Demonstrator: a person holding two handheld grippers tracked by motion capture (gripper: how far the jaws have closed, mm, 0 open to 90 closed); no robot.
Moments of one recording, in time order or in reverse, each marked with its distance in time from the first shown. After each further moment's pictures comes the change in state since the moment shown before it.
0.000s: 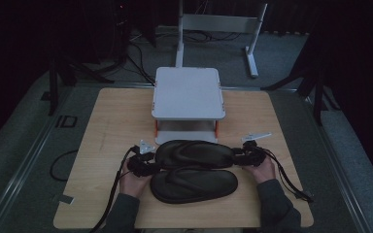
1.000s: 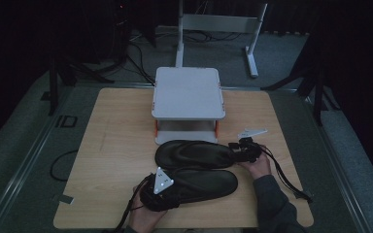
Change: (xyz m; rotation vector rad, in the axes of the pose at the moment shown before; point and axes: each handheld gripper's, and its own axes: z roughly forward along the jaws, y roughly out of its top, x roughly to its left) left arm -0.099 -0.025 -0.053 -0.096 -0.112 0.160; right arm 0.002 0.015 0.009 -0.042 0.009 -0.059
